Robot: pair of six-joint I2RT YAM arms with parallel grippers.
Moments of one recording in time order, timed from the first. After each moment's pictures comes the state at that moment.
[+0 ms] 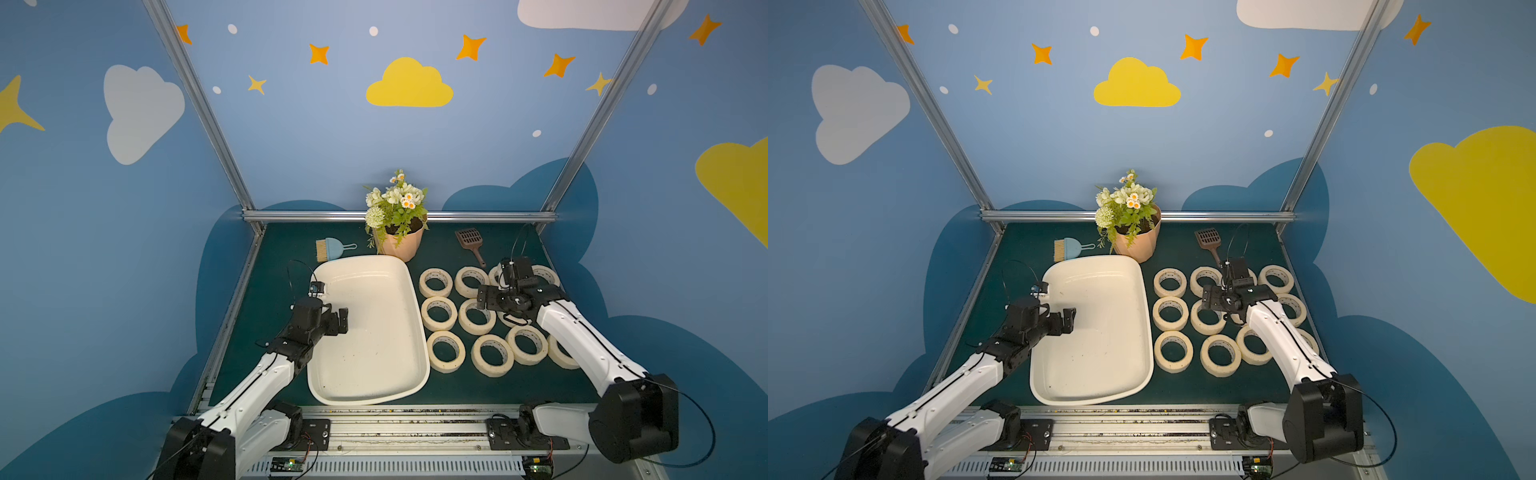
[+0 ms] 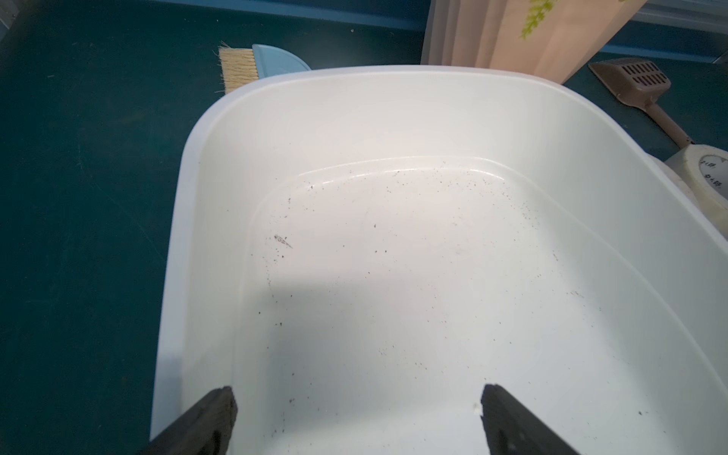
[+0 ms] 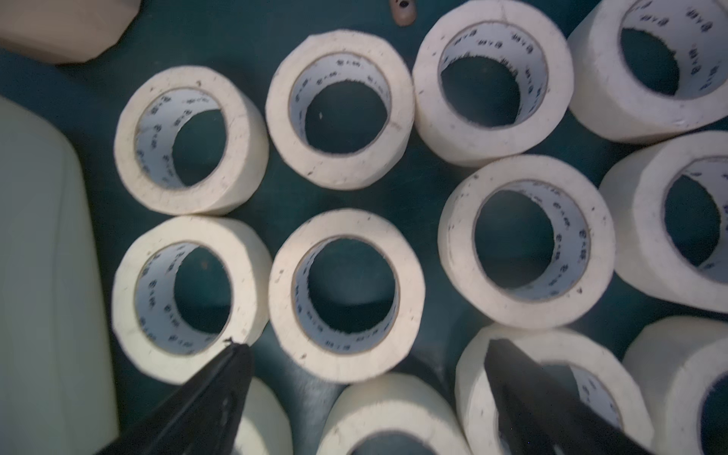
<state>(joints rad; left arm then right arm) -0.28 1.06 0.46 -0.03 -0.04 -0.21 0.23 1.33 0.94 -0.60 0.12 0.26</state>
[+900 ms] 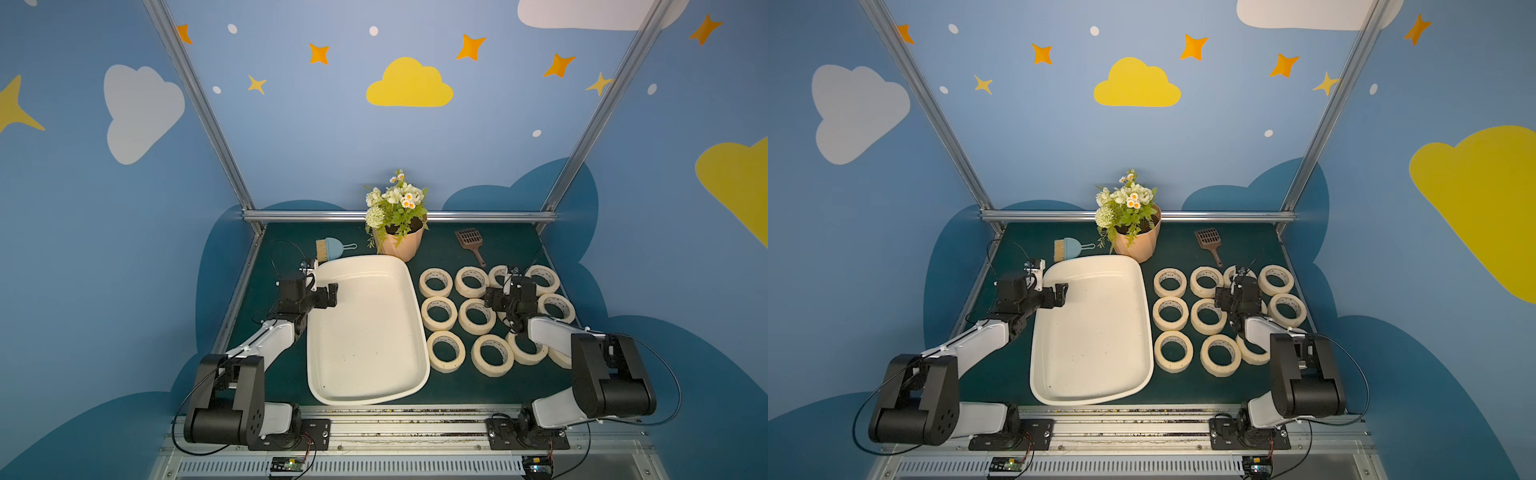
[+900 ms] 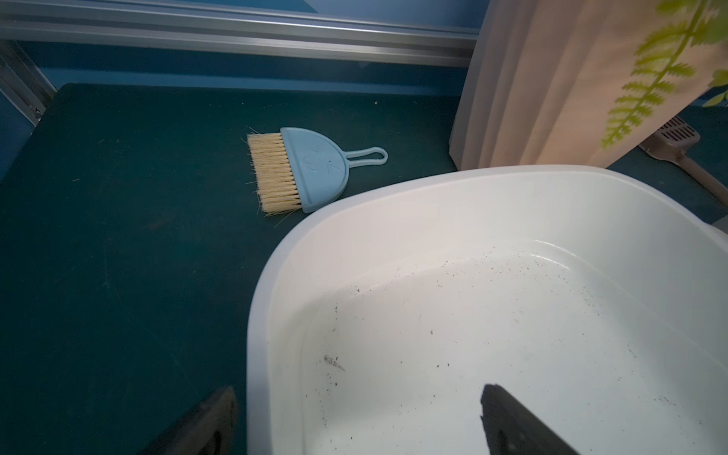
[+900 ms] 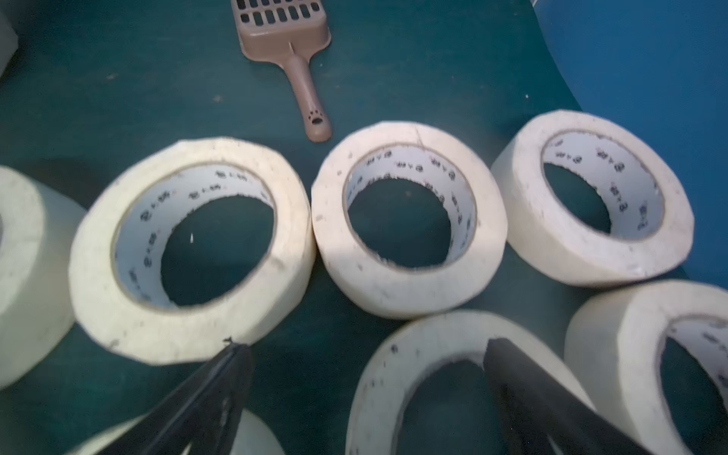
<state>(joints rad) -0.03 1.36 0.60 0.22 0.15 -0.03 0.08 1.47 0.49 0.37 0.18 0.03</state>
